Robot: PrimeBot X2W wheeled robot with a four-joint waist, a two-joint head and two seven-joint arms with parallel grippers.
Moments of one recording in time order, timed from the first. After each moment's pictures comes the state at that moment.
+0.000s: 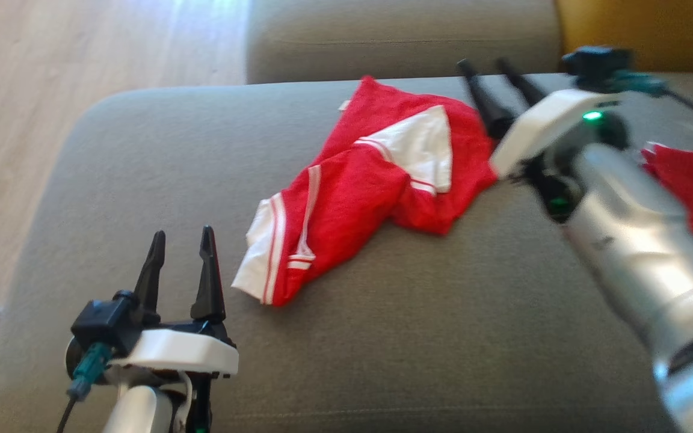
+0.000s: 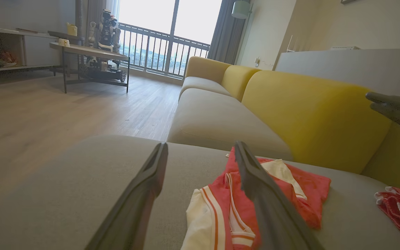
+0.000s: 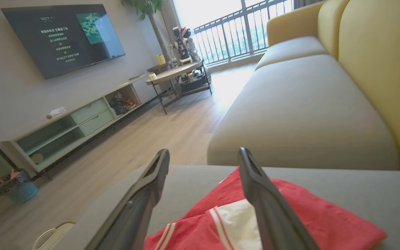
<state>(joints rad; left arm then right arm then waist) -0.02 0.05 -0.22 0.07 -0.30 0.07 -0.26 -1.03 -0.12 0.77 1.14 1.03 0.13 -0.25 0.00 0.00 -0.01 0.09</state>
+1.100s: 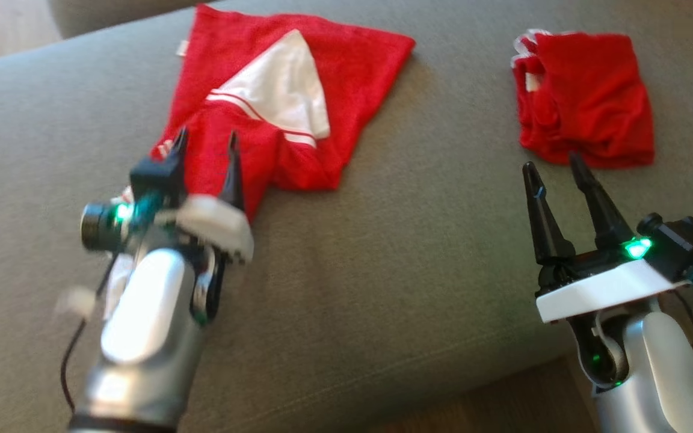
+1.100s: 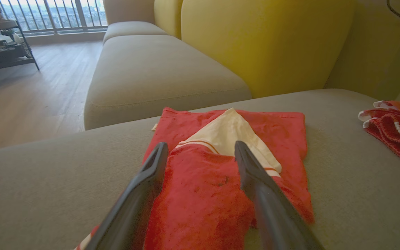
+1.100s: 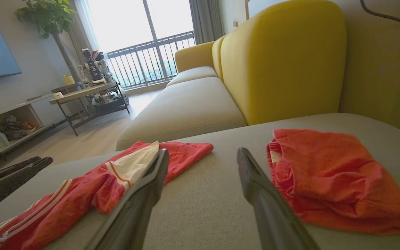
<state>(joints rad) -0.46 0.04 -0.28 0.50 -0.16 0.09 -0.20 -0.20 -0.06 0.02 0.11 0.30 0.13 -0.19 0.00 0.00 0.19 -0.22</state>
